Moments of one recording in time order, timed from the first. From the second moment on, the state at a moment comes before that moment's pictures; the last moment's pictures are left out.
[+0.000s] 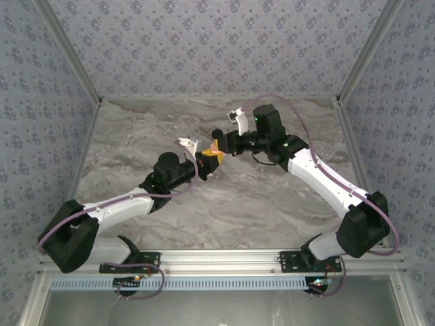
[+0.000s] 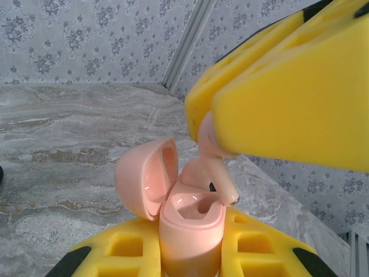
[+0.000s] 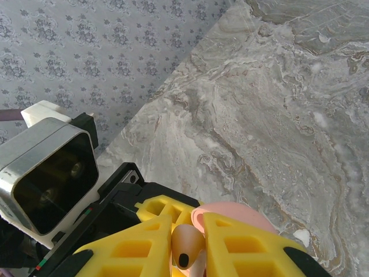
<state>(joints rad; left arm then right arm) -0.74 1.30 0.61 0.62 0.22 -0.46 0.57 1.43 1.24 -0.29 -0.59 0.31</state>
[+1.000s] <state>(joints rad) -0.74 1.30 0.61 0.61 0.24 -0.46 0.57 1.43 1.24 -0.29 -0.58 0.31</state>
